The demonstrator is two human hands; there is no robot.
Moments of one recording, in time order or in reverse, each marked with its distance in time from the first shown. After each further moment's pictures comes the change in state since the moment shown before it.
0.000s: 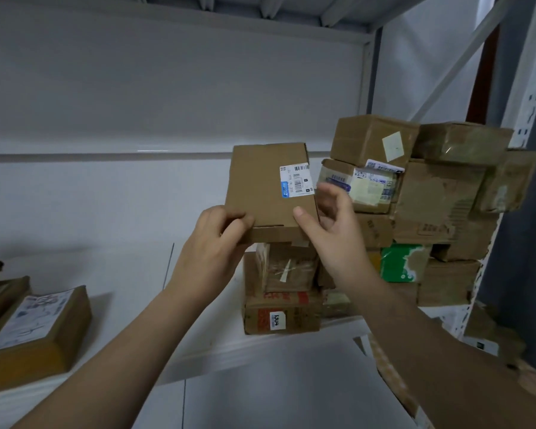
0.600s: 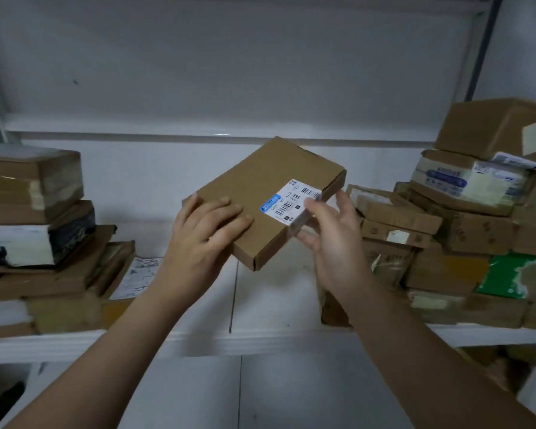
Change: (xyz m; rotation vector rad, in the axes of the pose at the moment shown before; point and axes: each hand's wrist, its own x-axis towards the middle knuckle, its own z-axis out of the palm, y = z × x) left_hand -0.071 -0.089 -0.089 0.235 0.131 0.115; right_hand -0.011 0.000 0.142 0.598 -0.050 0.311
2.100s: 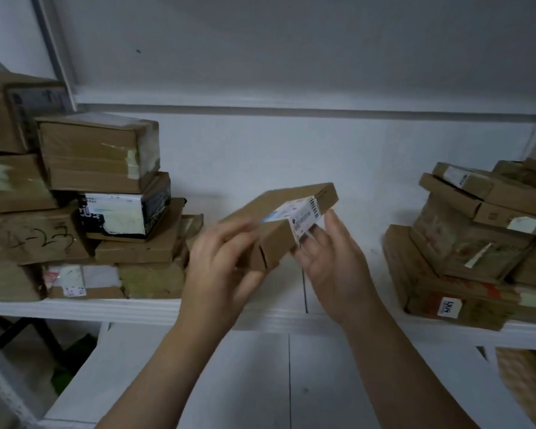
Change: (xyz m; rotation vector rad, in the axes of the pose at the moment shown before) left_hand -0.084 -0.023 -0.066 -0.185 0.030 -0.375; right_hand -0.048 0.094 0.080 0.333 -0.197 0.284
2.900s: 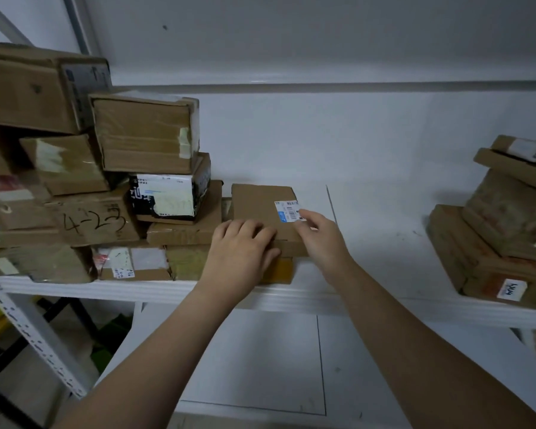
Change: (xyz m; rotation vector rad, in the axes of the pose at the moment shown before) left_hand -0.018 -0.073 -0.014 0.517 -0.587 -0.144; right_hand 0.064 0.094 0.013 -1.111 0.191 -0.054
